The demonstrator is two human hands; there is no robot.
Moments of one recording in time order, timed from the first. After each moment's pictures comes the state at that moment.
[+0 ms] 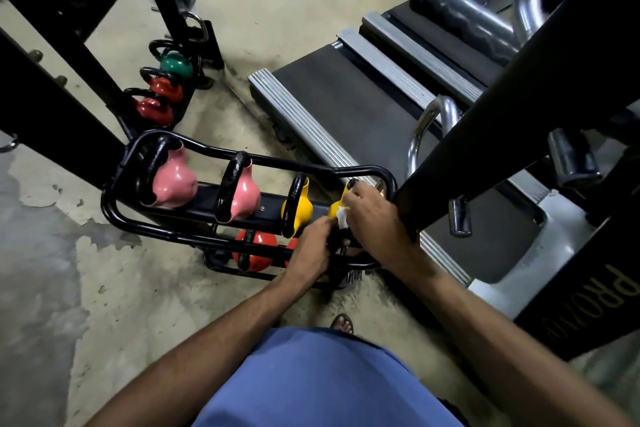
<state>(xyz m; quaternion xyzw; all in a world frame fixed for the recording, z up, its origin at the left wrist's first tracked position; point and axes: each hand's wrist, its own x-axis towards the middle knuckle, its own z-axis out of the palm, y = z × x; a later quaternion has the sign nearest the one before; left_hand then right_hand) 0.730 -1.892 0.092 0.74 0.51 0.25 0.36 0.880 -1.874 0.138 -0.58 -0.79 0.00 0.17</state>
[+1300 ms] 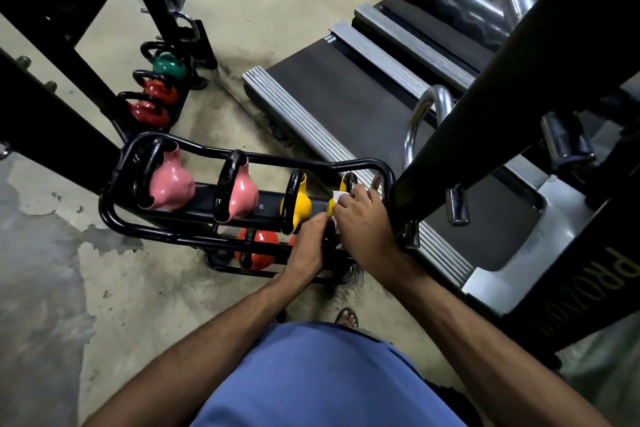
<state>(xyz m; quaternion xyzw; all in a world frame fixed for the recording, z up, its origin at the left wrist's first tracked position) 0.730 -1.887 0.073 0.74 0.54 0.23 0.33 0.857 -1.890 0.135 -0.61 -0.79 -0.04 0.03</state>
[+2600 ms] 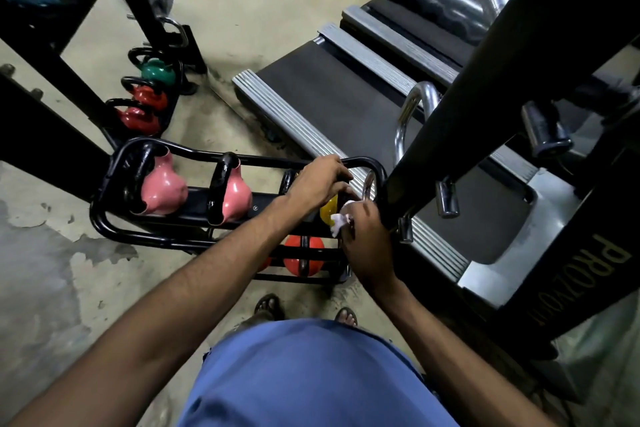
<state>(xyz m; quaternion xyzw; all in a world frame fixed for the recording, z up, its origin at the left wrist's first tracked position) 0.756 -1.777 0.128 0.86 0.40 0.12 0.29 0.857 -1.929 0.109 -0.72 -0.59 0.15 0.34</state>
